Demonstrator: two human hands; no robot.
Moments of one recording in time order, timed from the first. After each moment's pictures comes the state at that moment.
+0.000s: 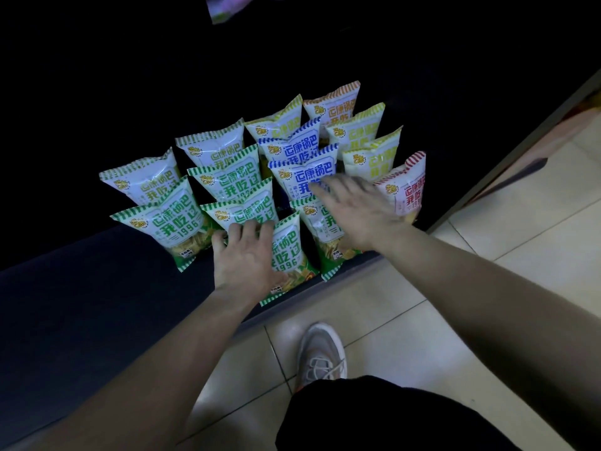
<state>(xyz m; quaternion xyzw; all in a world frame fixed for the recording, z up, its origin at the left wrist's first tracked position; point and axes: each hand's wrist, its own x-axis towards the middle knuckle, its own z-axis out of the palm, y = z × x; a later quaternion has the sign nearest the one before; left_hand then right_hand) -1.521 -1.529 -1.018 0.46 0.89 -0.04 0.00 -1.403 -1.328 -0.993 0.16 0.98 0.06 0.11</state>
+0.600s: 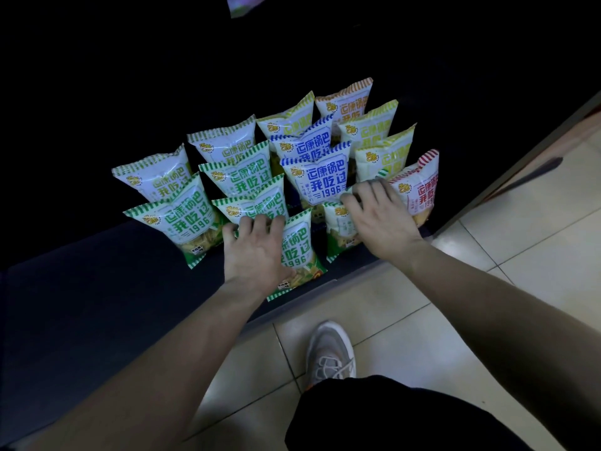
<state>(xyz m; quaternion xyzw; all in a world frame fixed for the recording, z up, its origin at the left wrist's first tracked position) -1.526 -1.528 -1.017 0.48 0.88 -0.02 -0.02 -1.379 -1.332 -1.015 0.16 0.97 0.17 -0.03</state>
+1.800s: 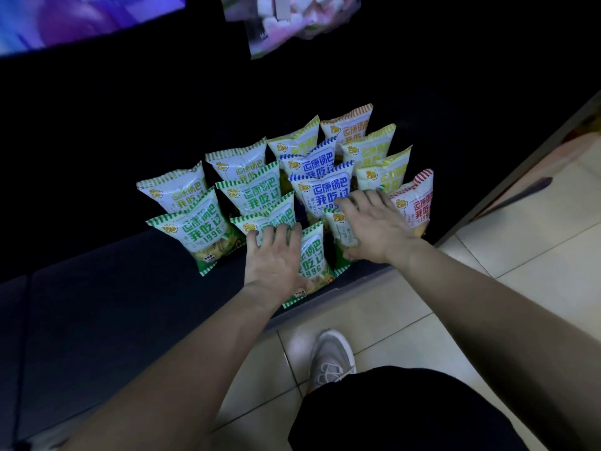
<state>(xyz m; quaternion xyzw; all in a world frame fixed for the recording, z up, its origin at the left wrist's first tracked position) -1.513 -1.521 -1.008 0.50 0.86 -0.06 -0.01 -1.396 -1.338 -0.988 0.20 0.98 0.02 0.05</state>
